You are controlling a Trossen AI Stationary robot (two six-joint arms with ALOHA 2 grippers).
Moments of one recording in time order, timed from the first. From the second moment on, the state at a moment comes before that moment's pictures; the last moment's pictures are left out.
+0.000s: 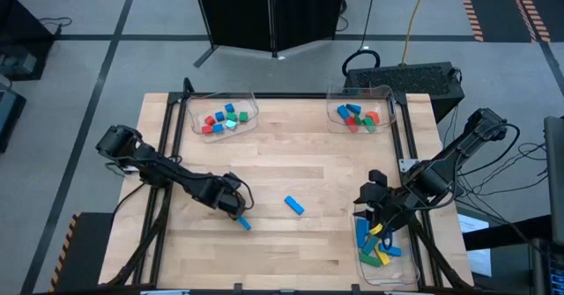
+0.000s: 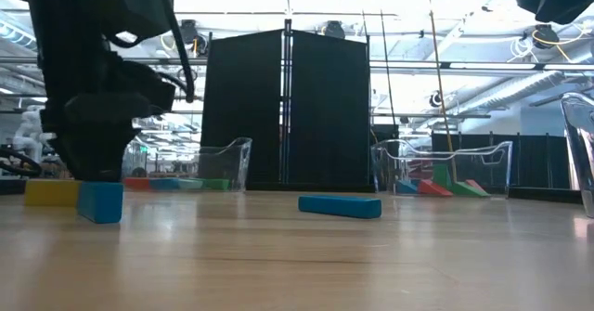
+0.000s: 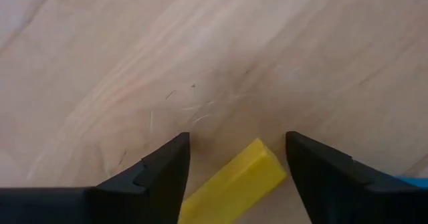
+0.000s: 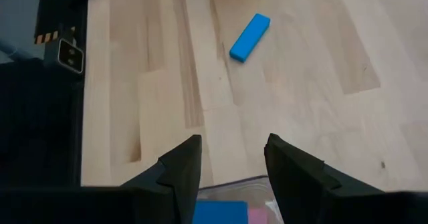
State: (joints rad) left arm -0.38 1.60 0.81 -0.69 -0.20 -1.17; right arm 0.71 1.12 0.96 -0.83 0.37 0.85
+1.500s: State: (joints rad) left arm -0.37 1.57 0.80 -0.87 -0.11 -0.72; right arm 0.70 1.14 0.92 -0.70 0.61 0.85
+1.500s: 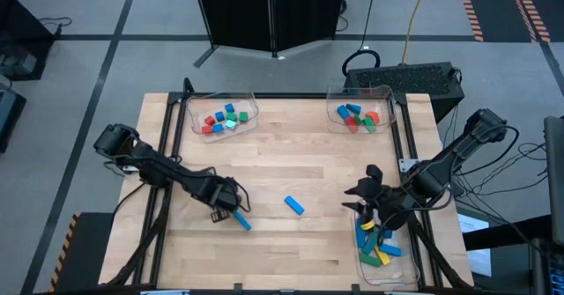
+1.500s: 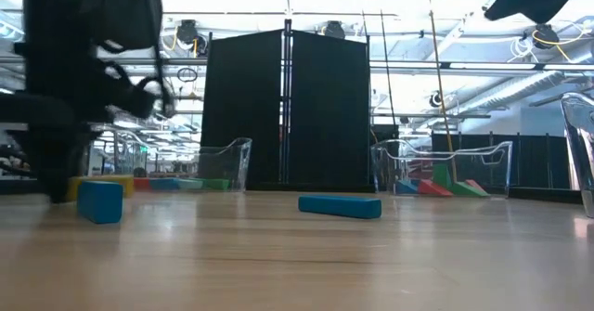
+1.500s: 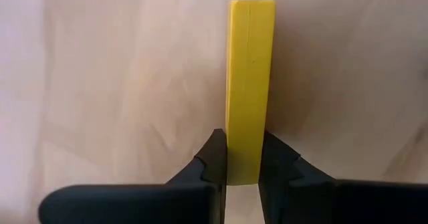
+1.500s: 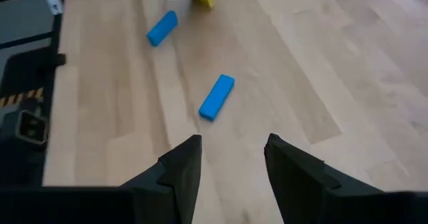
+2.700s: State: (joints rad) left arm -0.36 1.57 0.95 -0.21 -0.21 -0.30; right arm 0.38 1.60 0.86 0.35 0.40 0.22
